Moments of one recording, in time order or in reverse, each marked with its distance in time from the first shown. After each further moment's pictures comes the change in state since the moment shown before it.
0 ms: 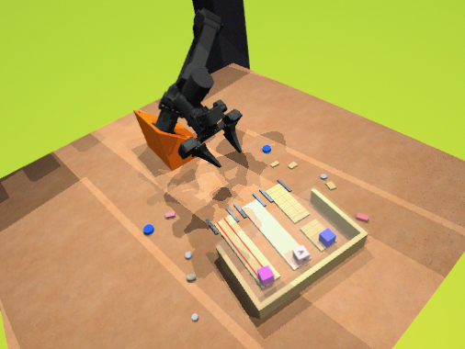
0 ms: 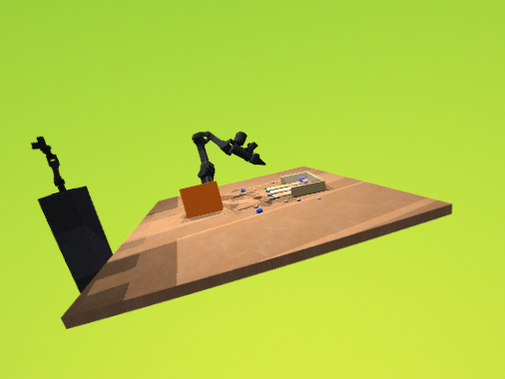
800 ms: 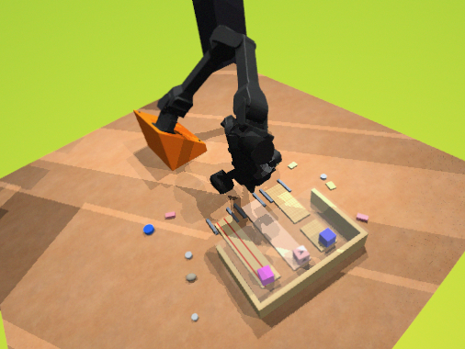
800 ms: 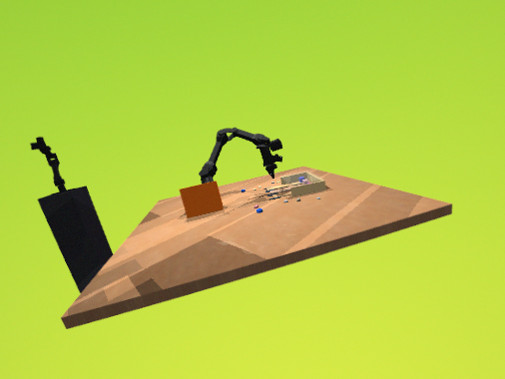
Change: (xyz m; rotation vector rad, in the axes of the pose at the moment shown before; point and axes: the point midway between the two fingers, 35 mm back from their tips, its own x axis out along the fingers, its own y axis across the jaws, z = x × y) arm 0.111 0.017 -0.025 0.168 0.765 -0.088
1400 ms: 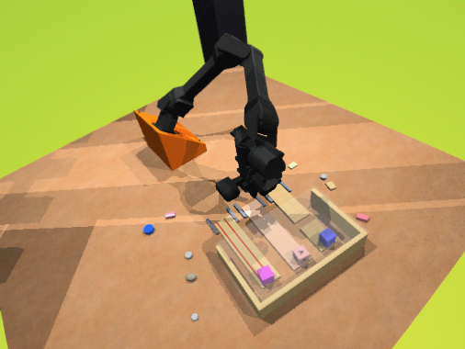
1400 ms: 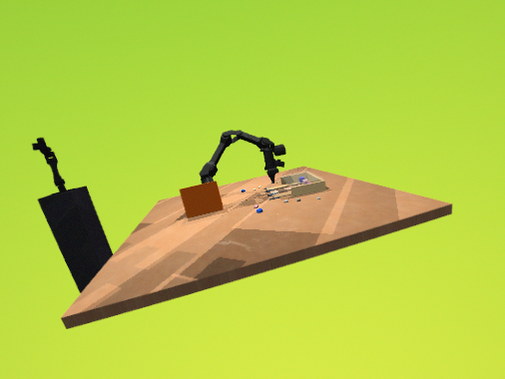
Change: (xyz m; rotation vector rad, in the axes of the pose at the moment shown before) arm 0.028 0.007 -0.003 -0.011 0.116 -0.021
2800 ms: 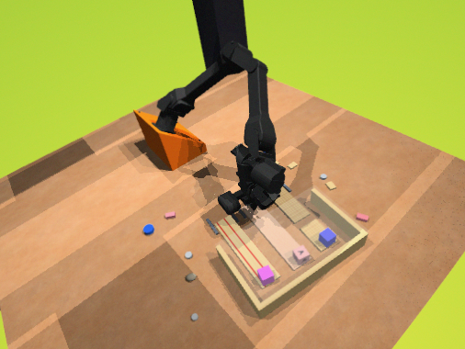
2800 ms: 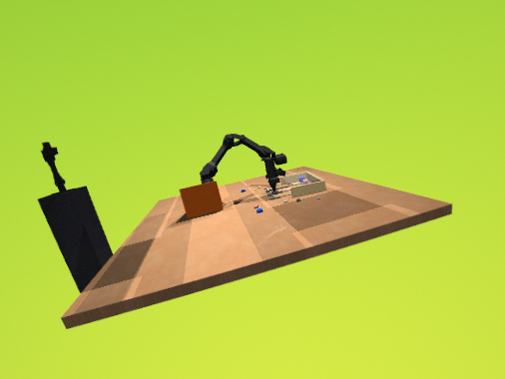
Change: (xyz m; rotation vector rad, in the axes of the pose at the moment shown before) arm 0.055 -0.003 -0.004 0.003 0.003 0.000
